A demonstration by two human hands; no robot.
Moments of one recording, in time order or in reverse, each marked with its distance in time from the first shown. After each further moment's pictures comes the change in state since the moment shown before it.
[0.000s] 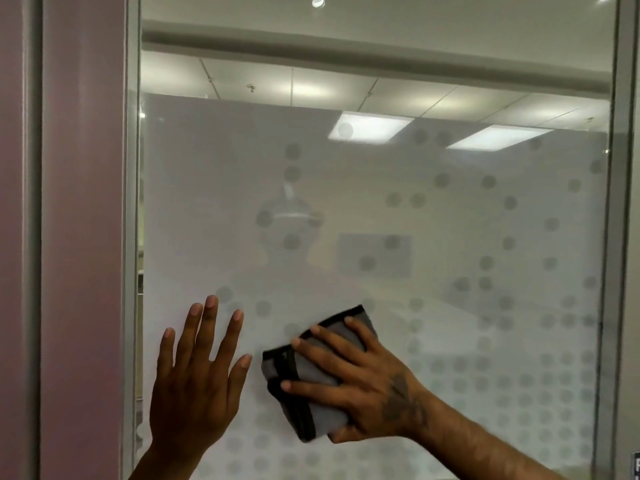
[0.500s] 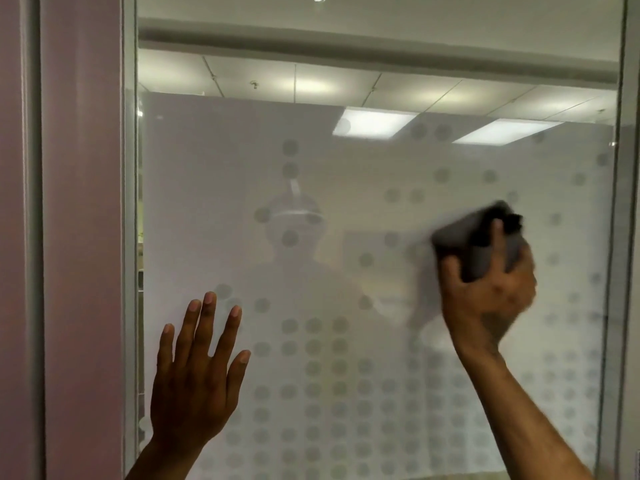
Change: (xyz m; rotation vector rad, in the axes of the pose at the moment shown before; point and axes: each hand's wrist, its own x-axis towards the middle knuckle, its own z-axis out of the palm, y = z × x) left_hand 0.000 0.000 0.002 0.018 -0.011 -0.011; right_hand -0.018 0.101 -0.054 -0.130 0.639 1.386
